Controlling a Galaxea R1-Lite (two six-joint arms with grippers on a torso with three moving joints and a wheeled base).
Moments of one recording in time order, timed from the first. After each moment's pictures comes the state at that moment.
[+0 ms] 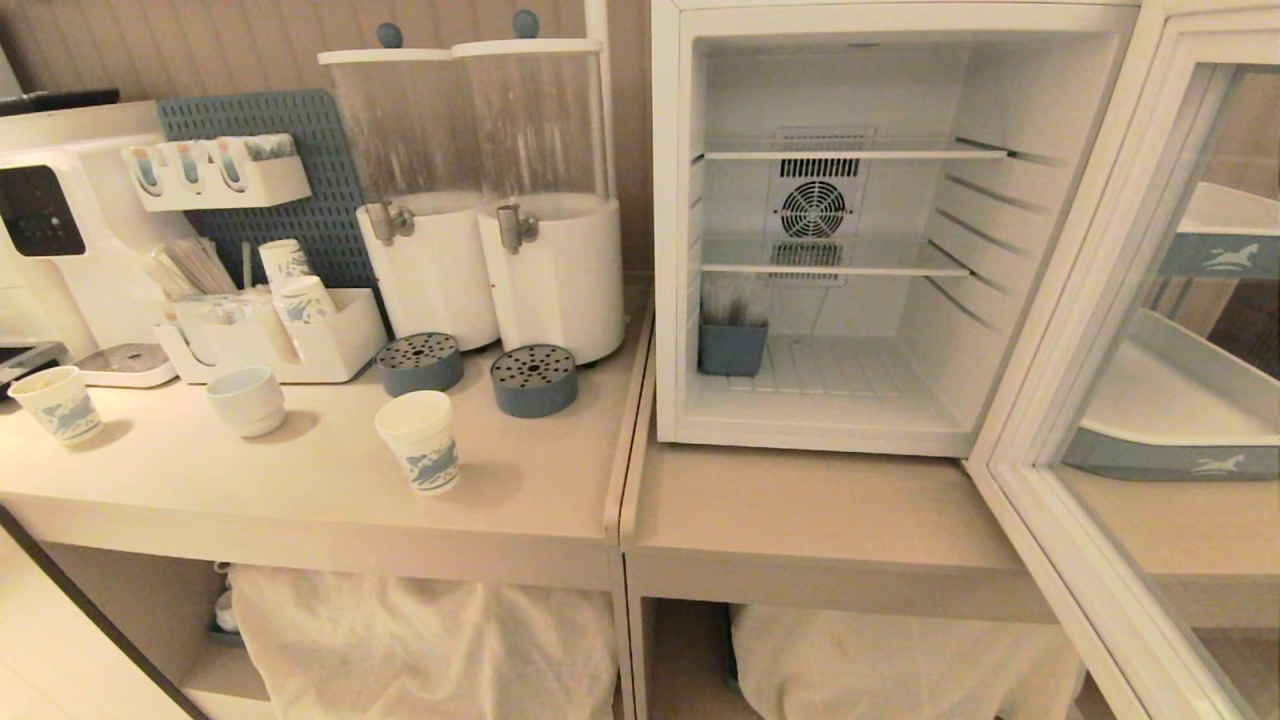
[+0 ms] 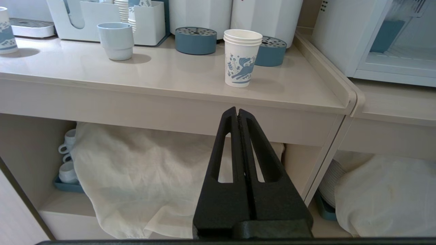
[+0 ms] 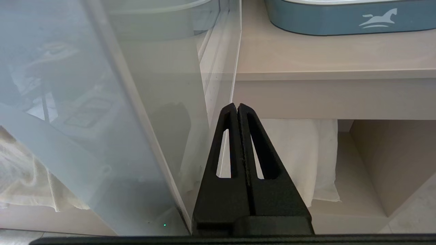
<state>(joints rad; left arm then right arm) 0.00 0.00 0.00 -0.12 -0.01 -0.10 0.00 0.00 -0.05 0.11 0.00 0.03</state>
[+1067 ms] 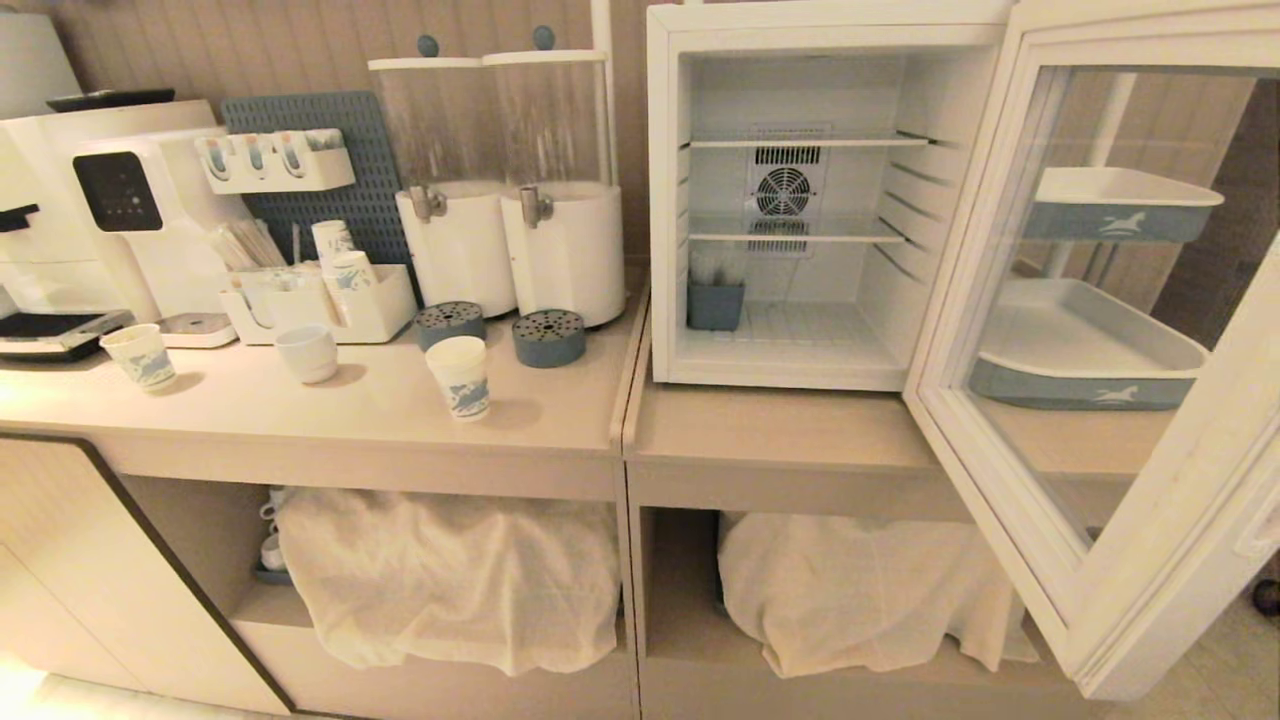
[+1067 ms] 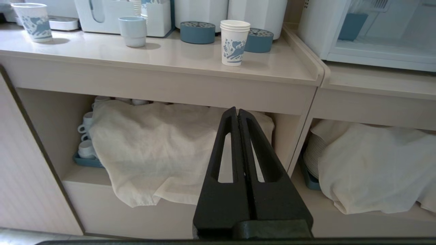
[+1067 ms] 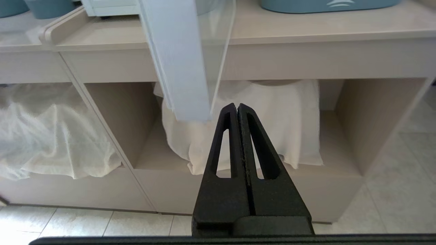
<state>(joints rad) 0.00 0.00 0.00 -0.12 -0.01 -0.10 0.00 0.00 -0.05 0.11 0.00 0.02</state>
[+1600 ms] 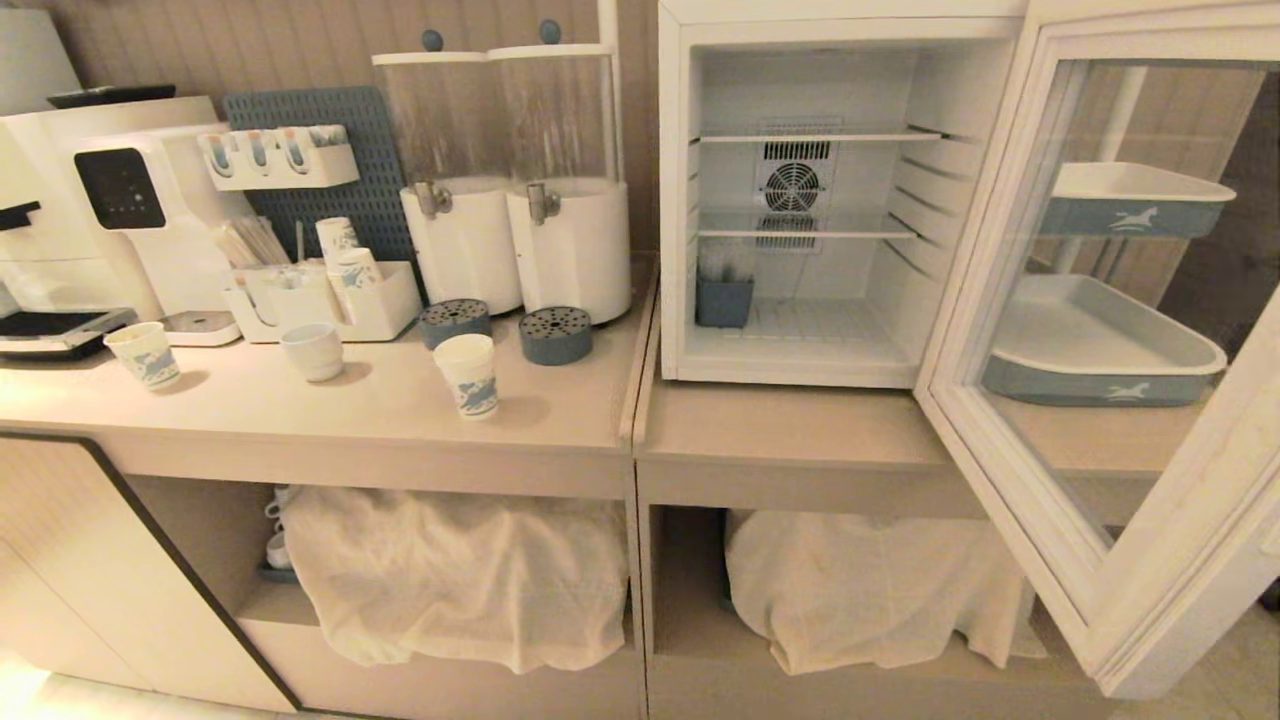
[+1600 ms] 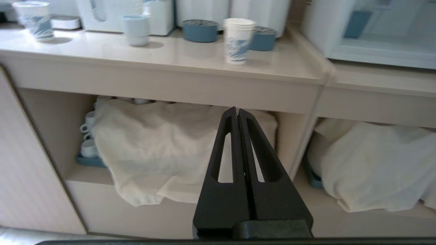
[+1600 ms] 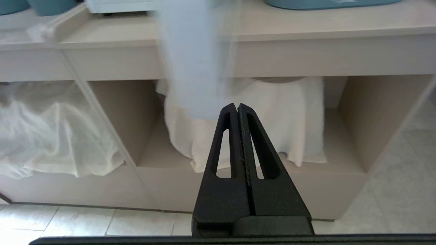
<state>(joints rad) 0.00 0.00 0.00 -0.12 -0.01 -0.10 0.00 0.00 -0.05 0.11 0.00 0.02</state>
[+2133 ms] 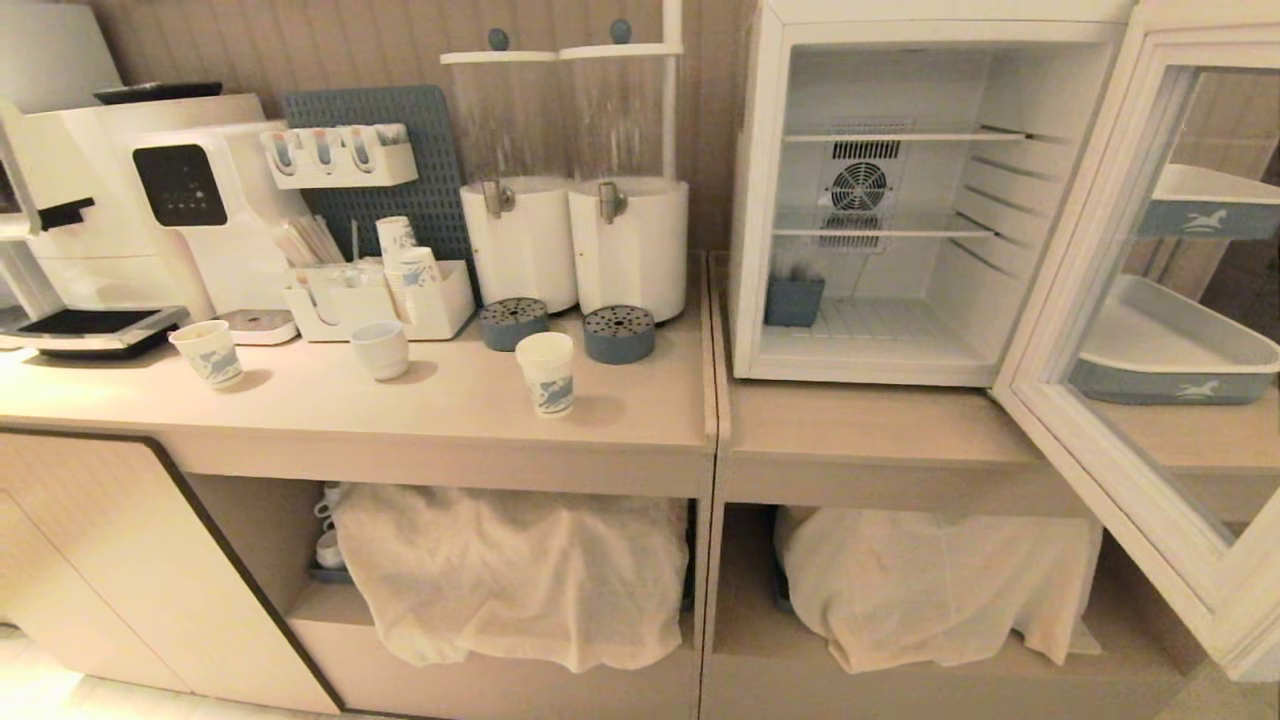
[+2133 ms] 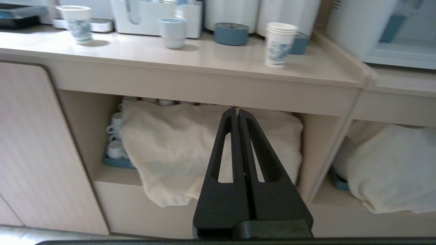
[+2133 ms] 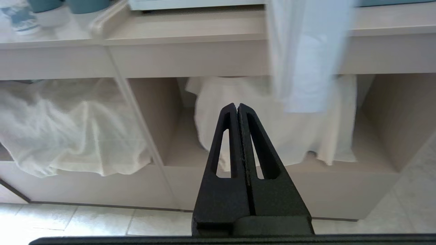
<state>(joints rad) 0.00 0.00 0.00 -0.12 -0.01 -0.10 0.00 0.00 -0.05 0.11 0.00 0.02</state>
